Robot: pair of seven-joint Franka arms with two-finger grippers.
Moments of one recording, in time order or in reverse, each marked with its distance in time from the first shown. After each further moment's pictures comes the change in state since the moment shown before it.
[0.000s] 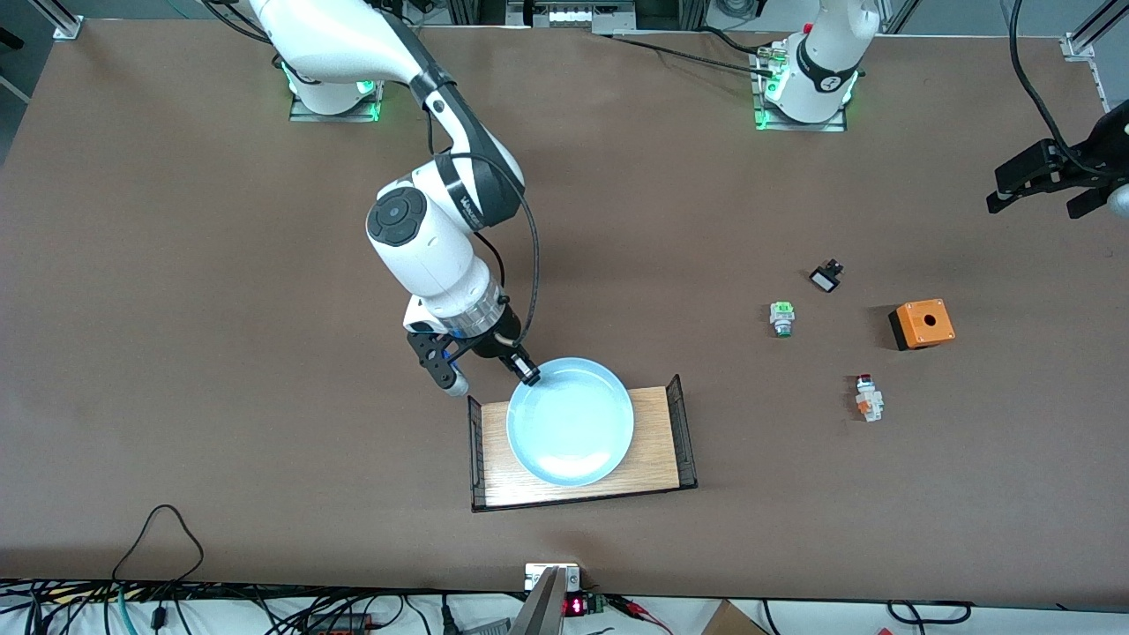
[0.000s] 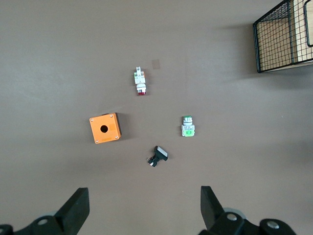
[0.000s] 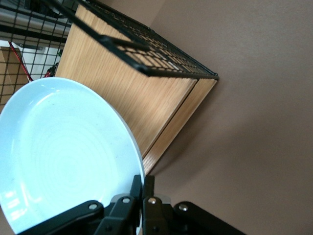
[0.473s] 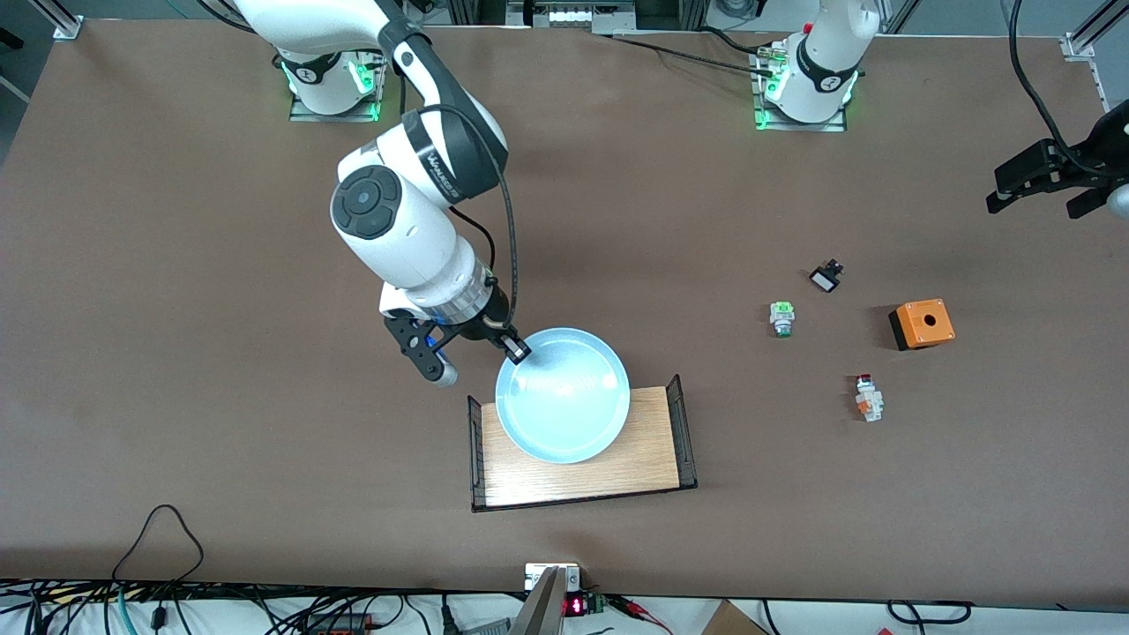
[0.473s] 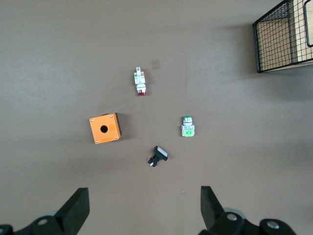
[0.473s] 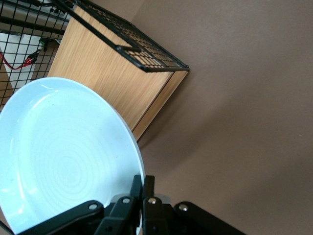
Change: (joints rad) left arm 0.000 0.000 0.000 0.000 0.000 0.000 0.000; right arm -0.028 -0.036 -0.014 0.135 0.000 -0.321 -0.001
